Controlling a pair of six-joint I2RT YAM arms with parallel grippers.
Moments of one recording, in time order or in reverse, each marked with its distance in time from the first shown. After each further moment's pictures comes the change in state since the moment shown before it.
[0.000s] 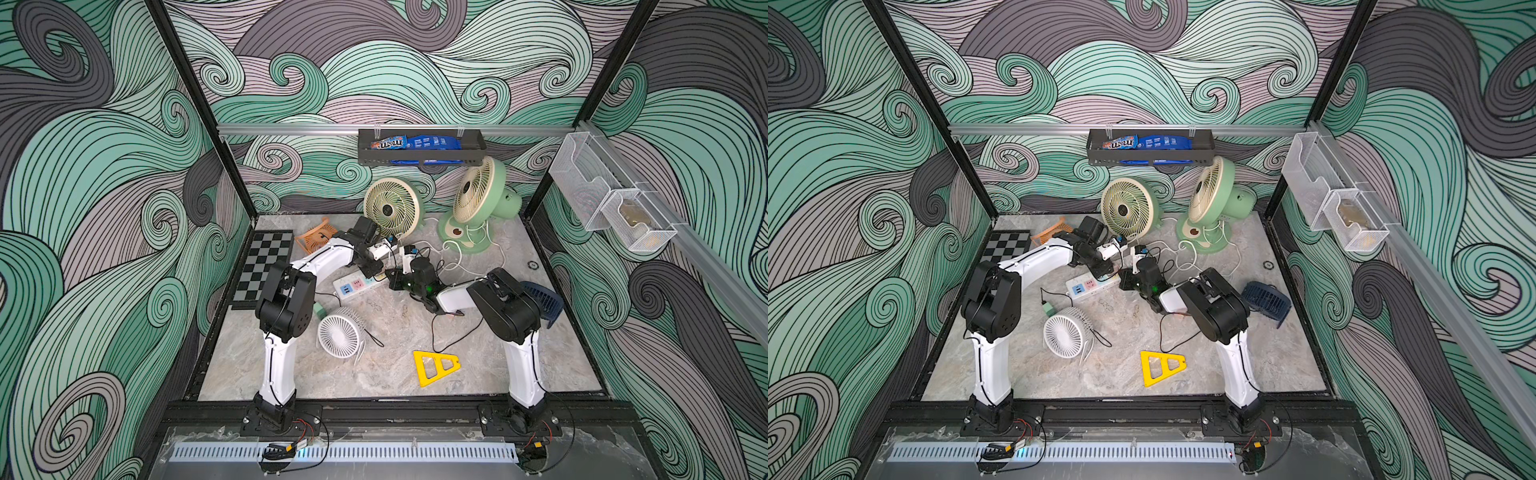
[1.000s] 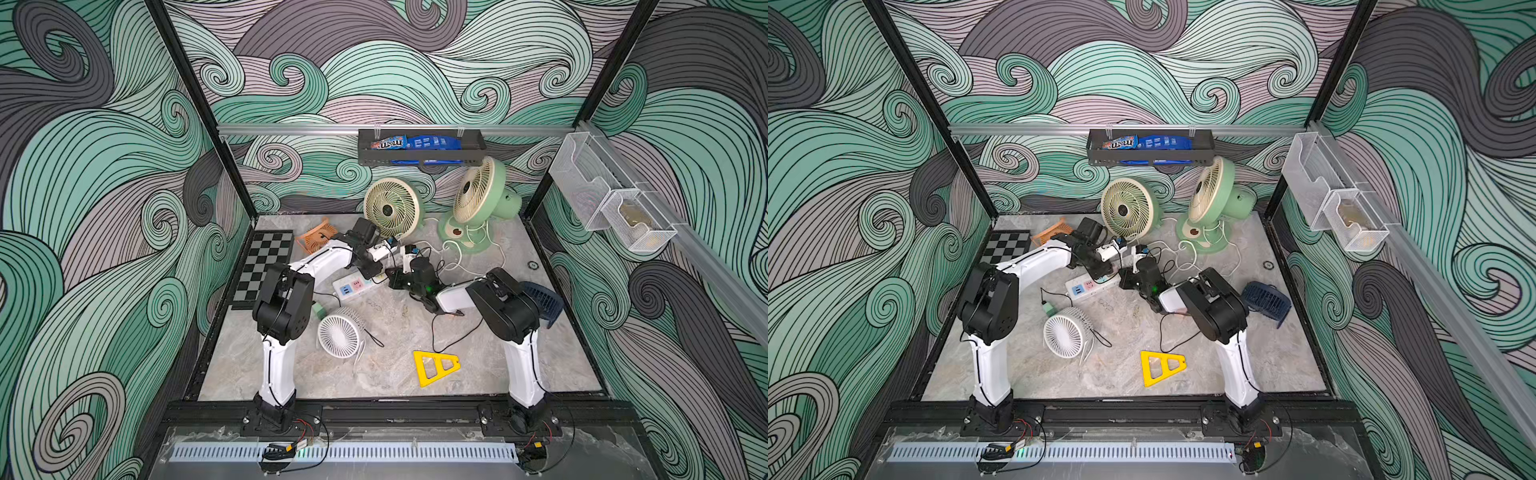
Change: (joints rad) left arm 0.008 -0.029 -0.040 0.022 0.019 0.011; right arm 0.000 0.008 0.005 0.011 0.016 0.022
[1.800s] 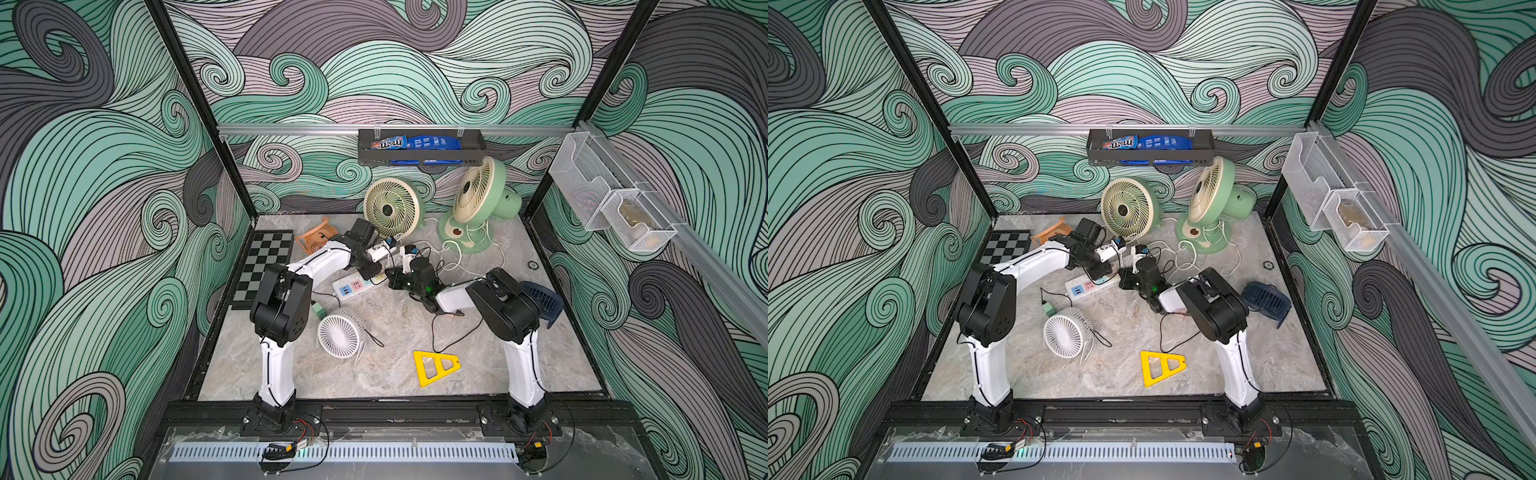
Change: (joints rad) left arm -0.029 -0.051 -0.083 0.072 -0.061 0.033; right arm 0.002 0.000 0.000 0.000 -0.002 0.000
